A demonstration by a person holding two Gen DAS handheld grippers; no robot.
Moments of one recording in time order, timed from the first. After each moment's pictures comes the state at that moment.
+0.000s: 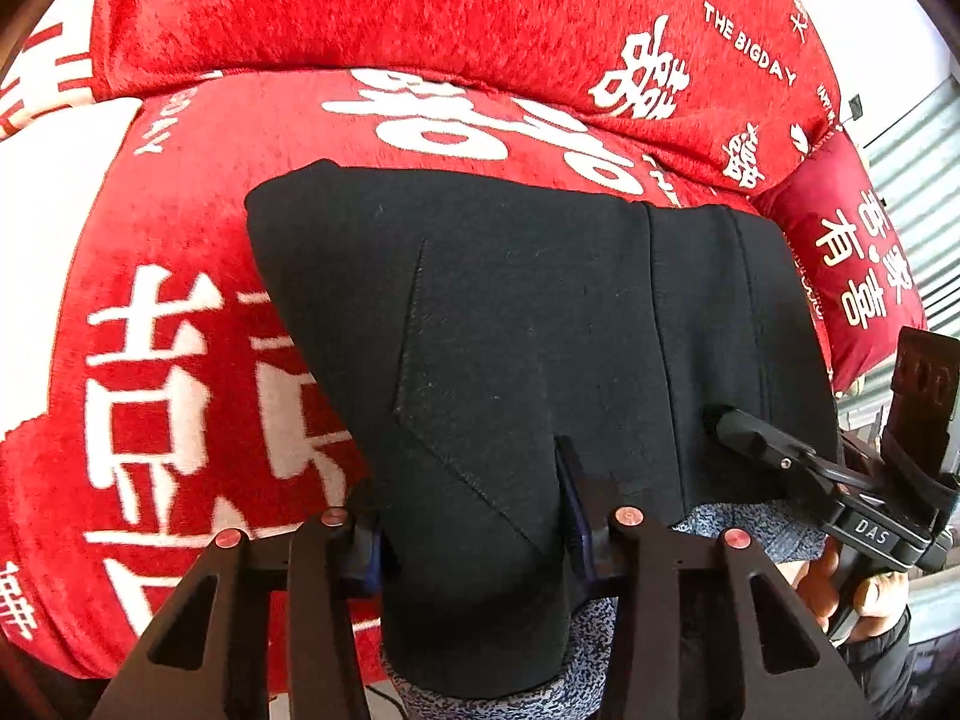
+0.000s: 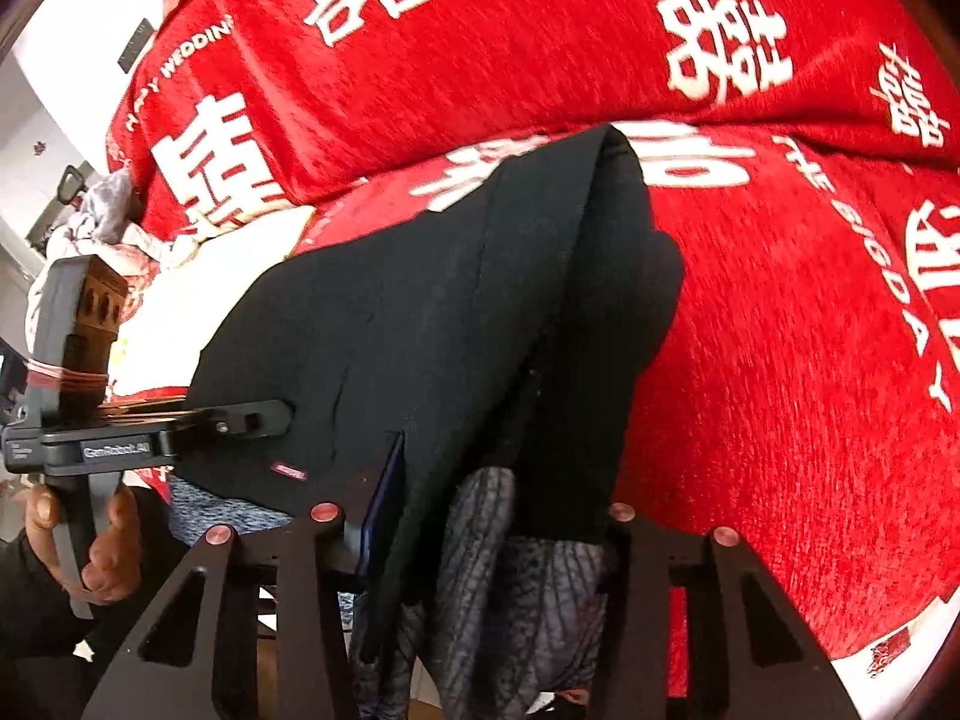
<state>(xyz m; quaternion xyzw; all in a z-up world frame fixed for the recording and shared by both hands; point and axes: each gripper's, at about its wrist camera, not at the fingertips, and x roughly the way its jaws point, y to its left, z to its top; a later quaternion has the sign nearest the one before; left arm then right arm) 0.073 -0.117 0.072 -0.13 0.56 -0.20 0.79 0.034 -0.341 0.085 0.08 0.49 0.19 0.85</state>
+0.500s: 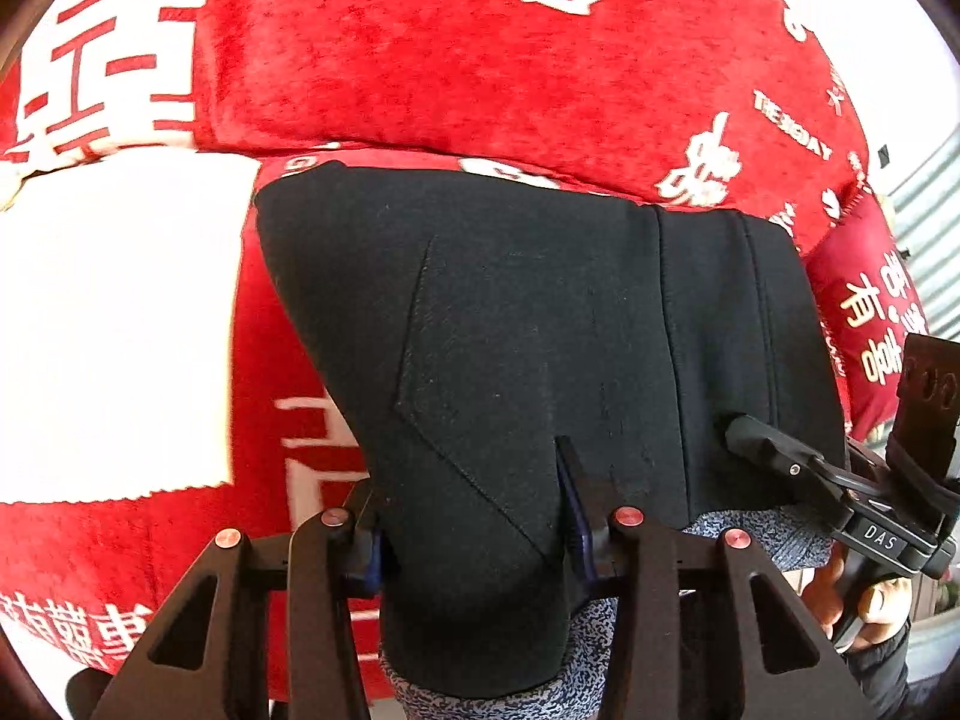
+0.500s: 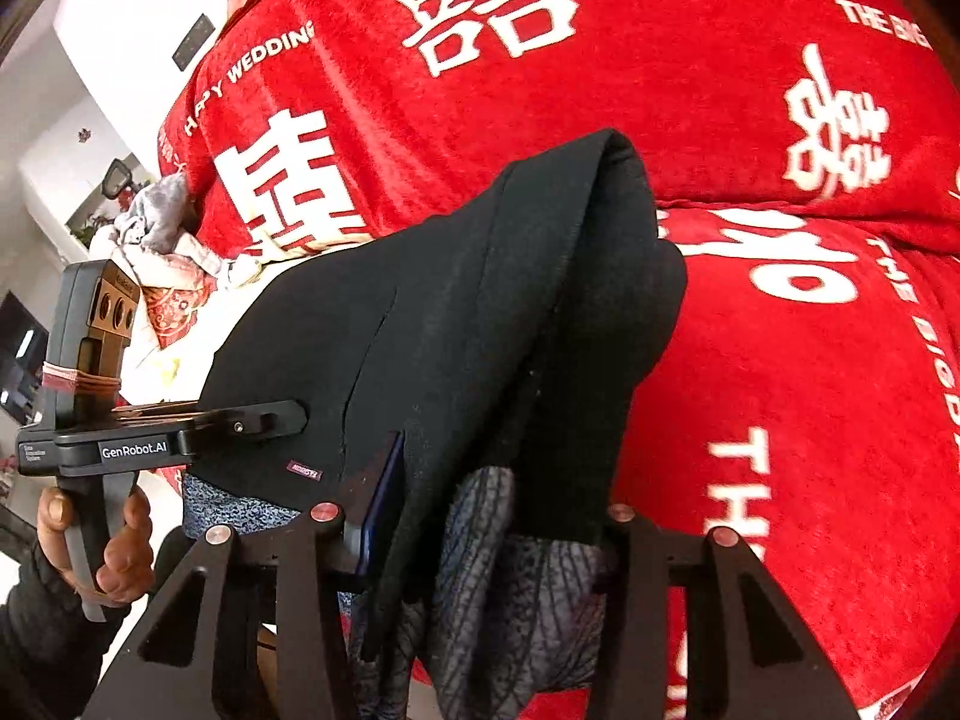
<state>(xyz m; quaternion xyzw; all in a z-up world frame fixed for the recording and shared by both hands) 0.101 -0.015 0.115 -0.14 0.54 -0.15 0.82 0.081 -0.242 0.123 0.07 0.47 0.24 0.85</state>
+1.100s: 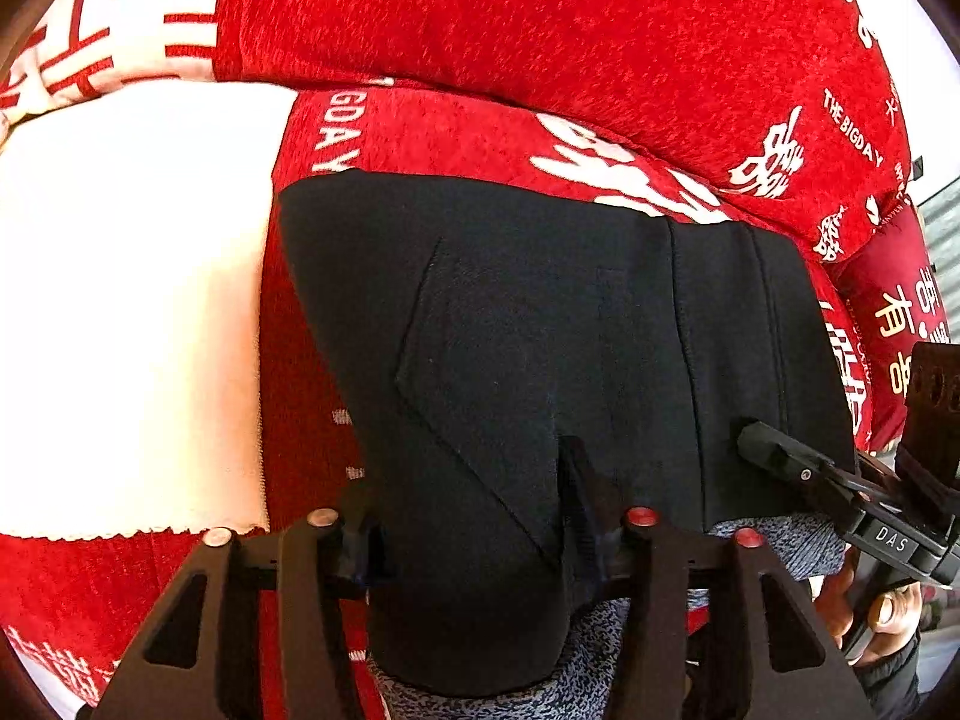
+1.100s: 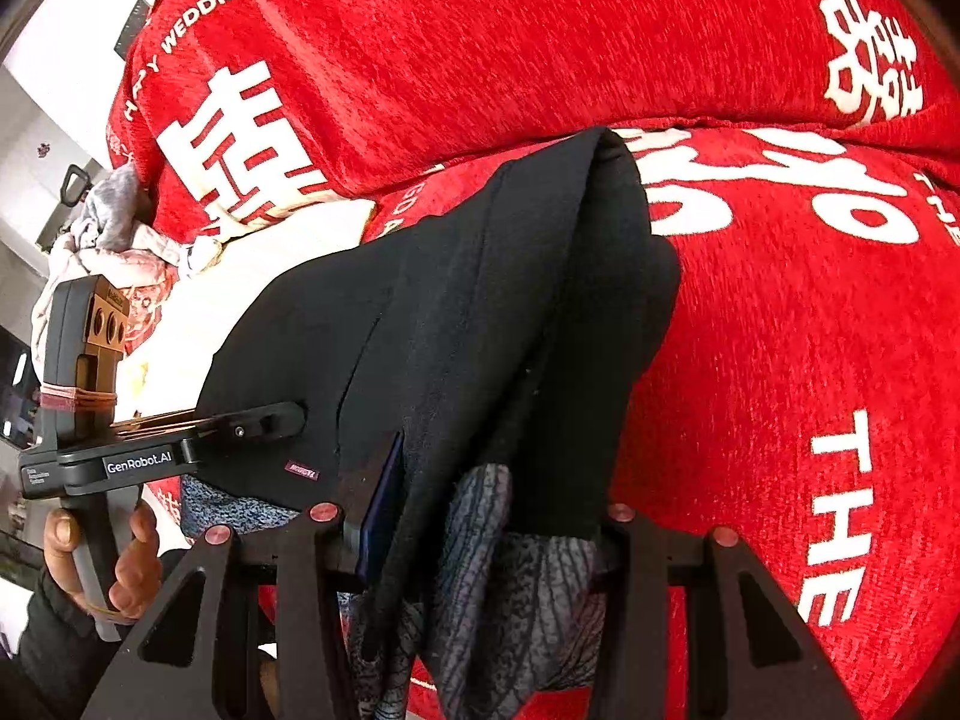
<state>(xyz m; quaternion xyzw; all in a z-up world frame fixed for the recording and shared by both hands) 0.135 0.016 0.040 -0.16 0.58 -0.13 0.79 0.119 -0.213 0.058 0.09 0.53 0.21 0.81</state>
